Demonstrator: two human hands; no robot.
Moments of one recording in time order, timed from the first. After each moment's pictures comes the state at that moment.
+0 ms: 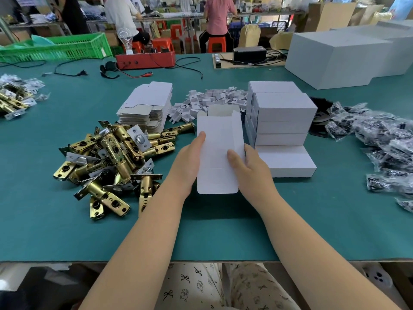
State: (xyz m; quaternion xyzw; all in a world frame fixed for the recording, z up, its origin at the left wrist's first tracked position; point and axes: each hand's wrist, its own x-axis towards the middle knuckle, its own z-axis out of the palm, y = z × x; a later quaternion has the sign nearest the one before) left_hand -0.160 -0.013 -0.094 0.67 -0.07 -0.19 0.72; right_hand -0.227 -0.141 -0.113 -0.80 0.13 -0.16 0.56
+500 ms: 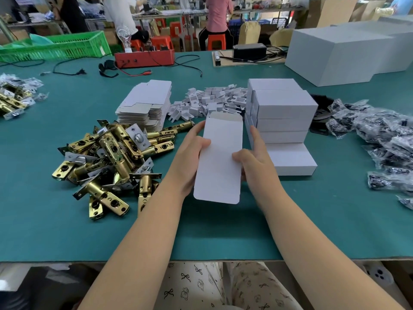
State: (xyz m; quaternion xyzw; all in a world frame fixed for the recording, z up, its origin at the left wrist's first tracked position) left_hand -0.165 -0.013 -0.086 0.61 -0.15 -0.19 0.76; right_hand -0.231 -0.144 -0.105 -0.68 0.09 -0.14 0.71
